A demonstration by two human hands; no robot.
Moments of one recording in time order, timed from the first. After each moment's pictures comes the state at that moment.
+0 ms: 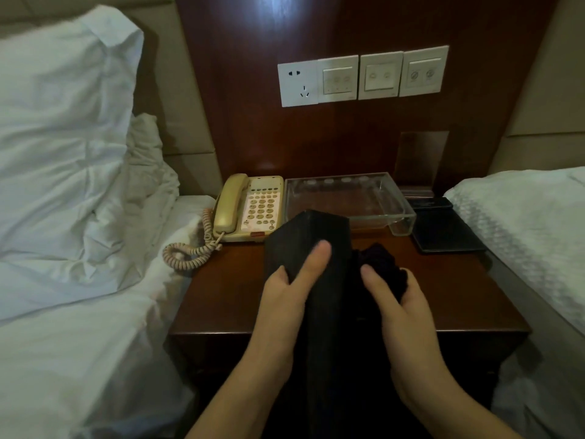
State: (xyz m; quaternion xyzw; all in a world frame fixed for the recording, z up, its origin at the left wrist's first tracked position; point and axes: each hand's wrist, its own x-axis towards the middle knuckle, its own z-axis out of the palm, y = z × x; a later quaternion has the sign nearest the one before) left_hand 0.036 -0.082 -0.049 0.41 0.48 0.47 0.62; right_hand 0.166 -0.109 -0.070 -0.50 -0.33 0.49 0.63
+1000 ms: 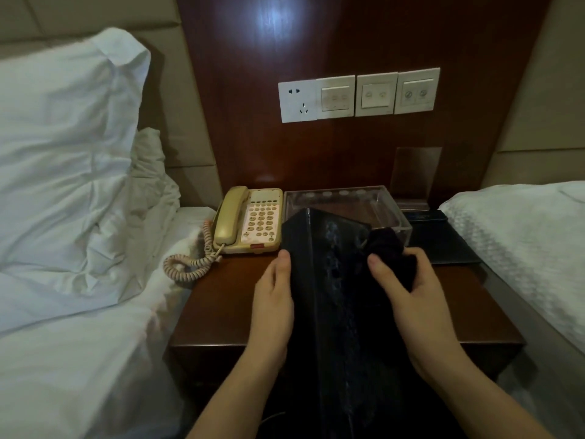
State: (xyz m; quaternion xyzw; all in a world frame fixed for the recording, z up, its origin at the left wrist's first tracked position) left_hand 0.031 -0.056 -0.065 0.46 0.53 0.50 0.50; right_hand 0.189 -0.089 -0.057 -0.51 -0.43 0.39 0.63
